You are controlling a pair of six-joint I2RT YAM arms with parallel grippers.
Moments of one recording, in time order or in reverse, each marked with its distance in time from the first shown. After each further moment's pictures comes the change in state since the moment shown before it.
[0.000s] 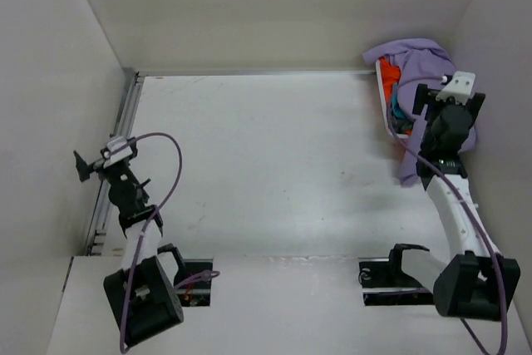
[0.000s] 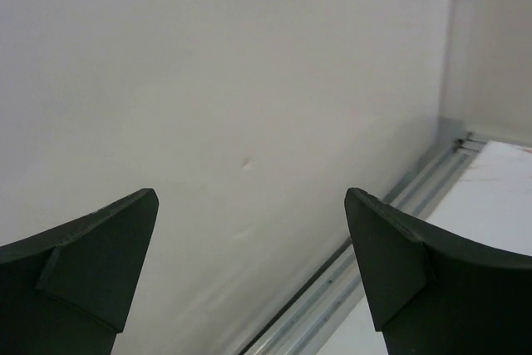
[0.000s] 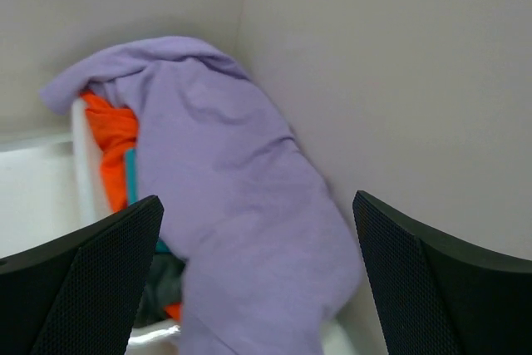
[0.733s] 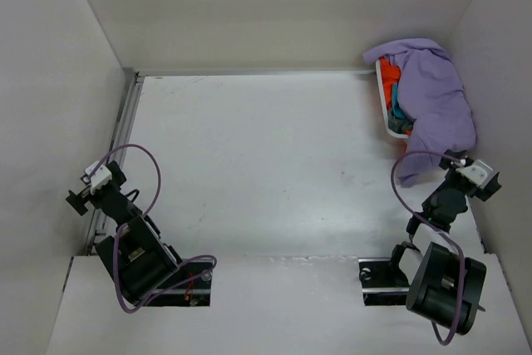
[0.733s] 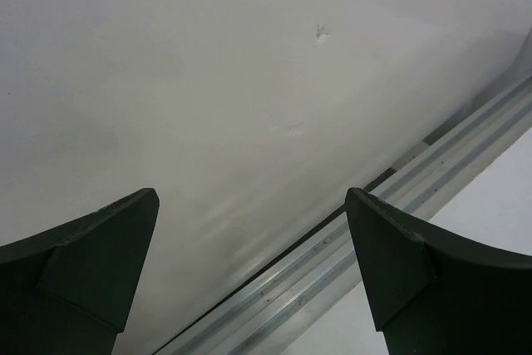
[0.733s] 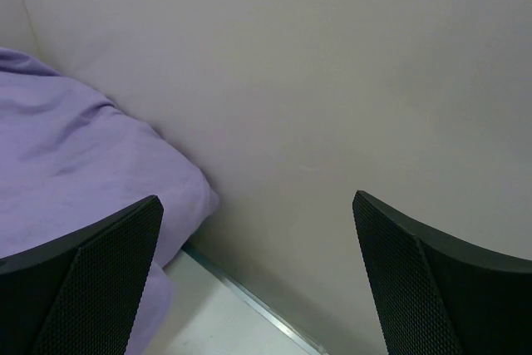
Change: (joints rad) left arm 0.200 0.227 -0.048 0.045 0.039 -0.157; right arm -0.367 -0.011 -0.640 0.843 0.016 0.086
